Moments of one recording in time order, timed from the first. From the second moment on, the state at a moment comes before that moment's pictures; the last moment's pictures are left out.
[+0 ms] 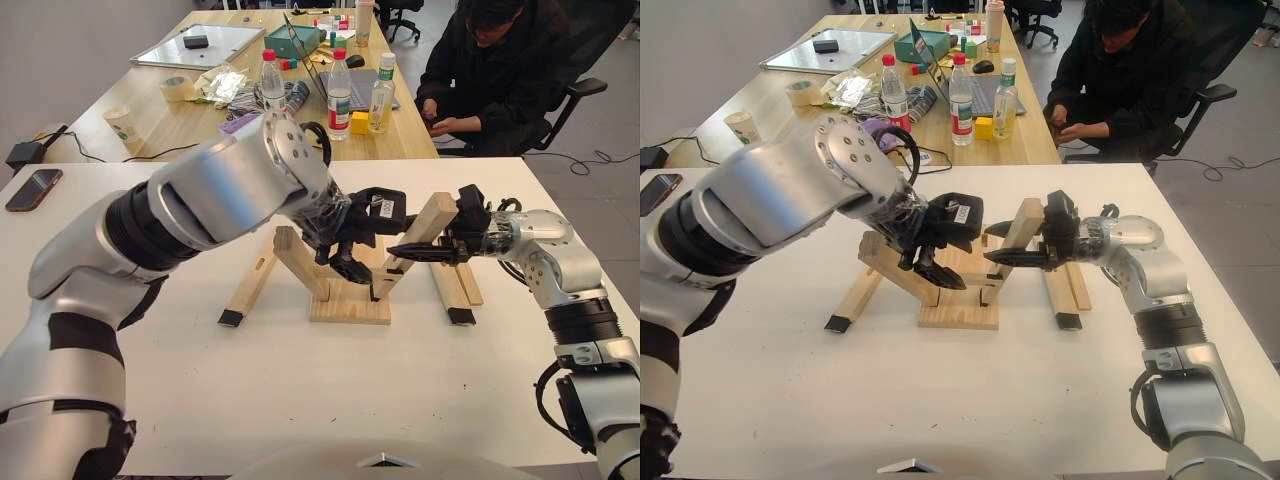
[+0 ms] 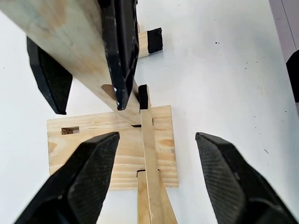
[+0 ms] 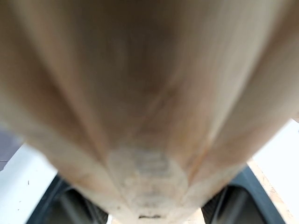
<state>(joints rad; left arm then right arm) -1.28 0.62 -0.78 -0.32 -0.41 1.22 -1.12 -0.49 -0.62 0.14 0.21 0.56 0.24 1.37</state>
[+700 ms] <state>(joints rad) -1.18 0.59 -0.91 -0.24 -0.30 1.15 -1.08 -0.49 -0.63 0.16 0.21 0.56 0.22 1.35</state>
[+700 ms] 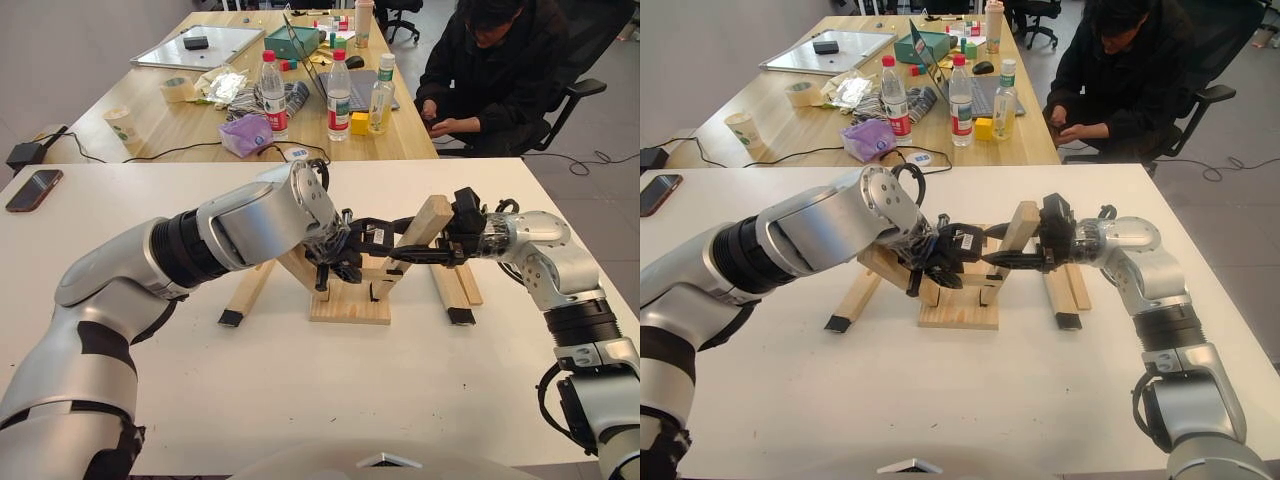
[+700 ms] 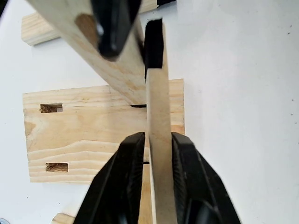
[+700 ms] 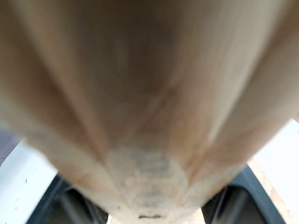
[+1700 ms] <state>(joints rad) -1.14 0.66 -0.91 -0.14 -0.22 0.95 -1.18 -0.48 -0.63 0.20 0.20 0.56 0.18 1.28</state>
